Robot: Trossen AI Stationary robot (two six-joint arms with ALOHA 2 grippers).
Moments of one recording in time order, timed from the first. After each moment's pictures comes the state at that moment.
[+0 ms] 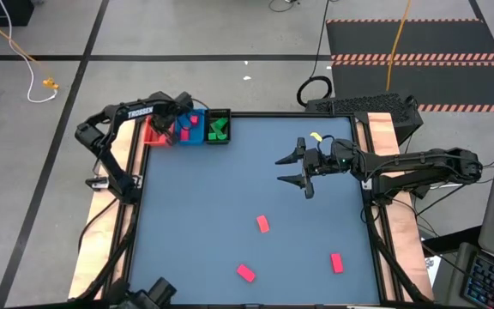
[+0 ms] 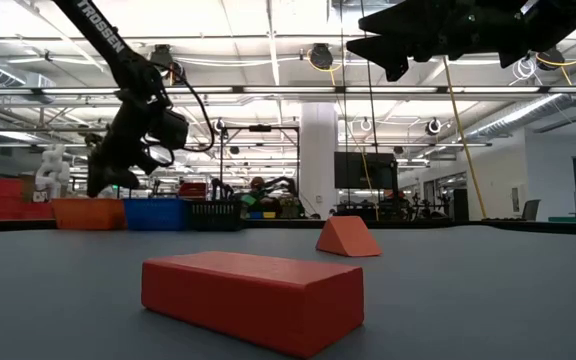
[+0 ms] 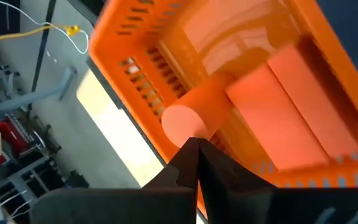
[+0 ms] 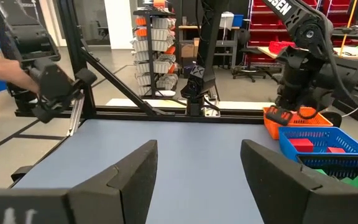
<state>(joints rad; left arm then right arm) 0.95 1.71 1.07 -1.04 -0.57 0.02 -0.16 1.08 0.51 0.50 -0.26 0.01</state>
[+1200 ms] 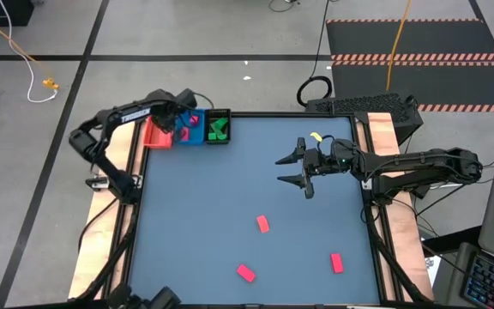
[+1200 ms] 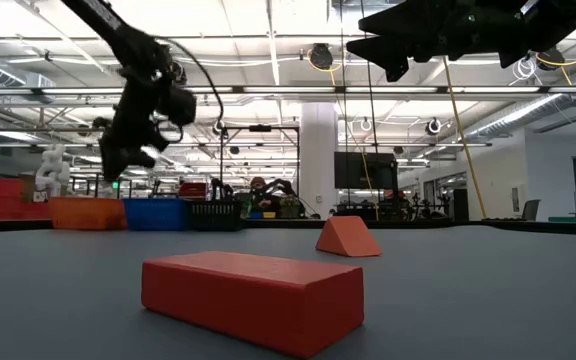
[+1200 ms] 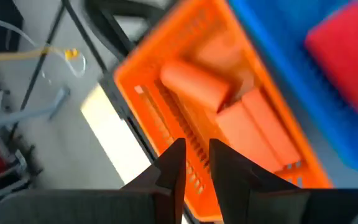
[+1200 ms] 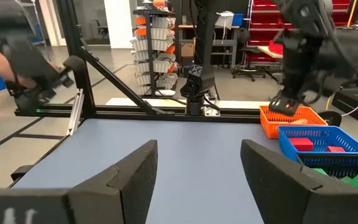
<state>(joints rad) 0.86 1.62 1.14 -1.11 -0.54 -0.06 -0.16 1.08 0.51 0.50 -0.26 0.01</state>
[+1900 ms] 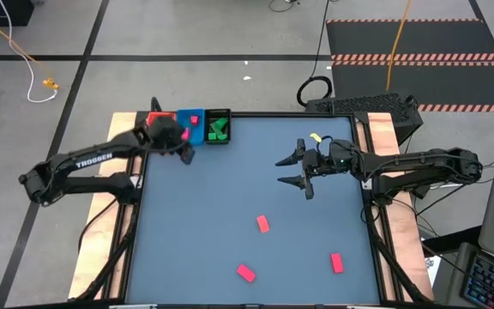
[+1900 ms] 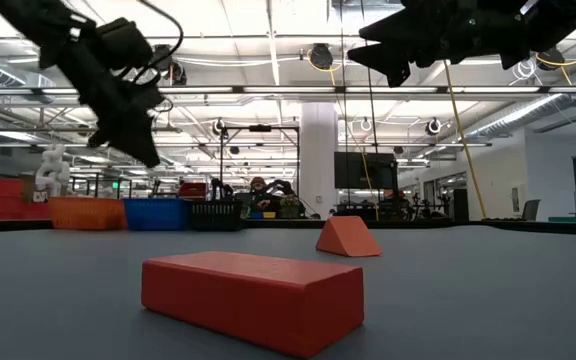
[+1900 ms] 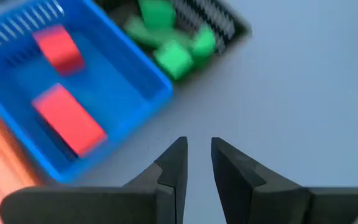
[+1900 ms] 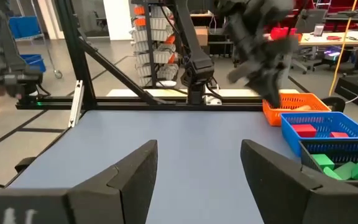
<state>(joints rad) 0.63 1.00 0.60 -0.44 0.02 -0.25 -0.16 1.08 0.51 0.45 -0.26 0.02</state>
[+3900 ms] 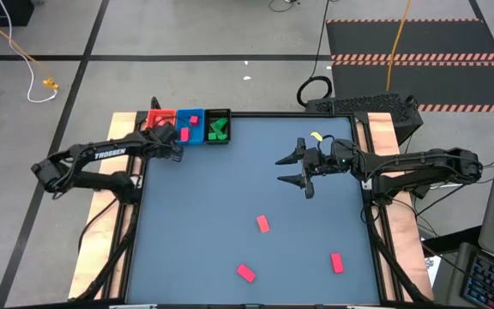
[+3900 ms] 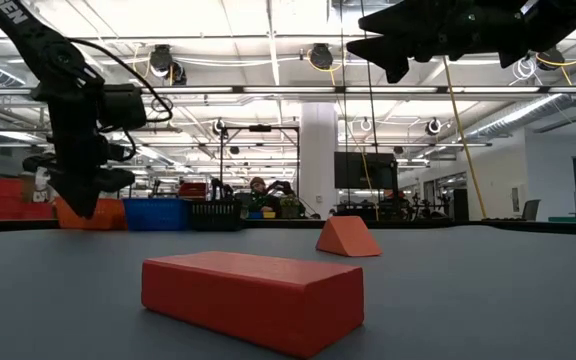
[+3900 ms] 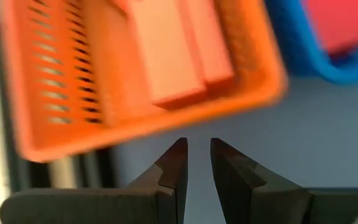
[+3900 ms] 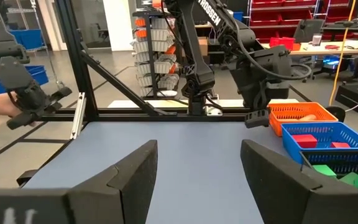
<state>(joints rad) 0.77 1.19 0.49 -0.55 -0.38 -0.45 -0.16 1.08 0.51 0.50 -0.26 0.04</state>
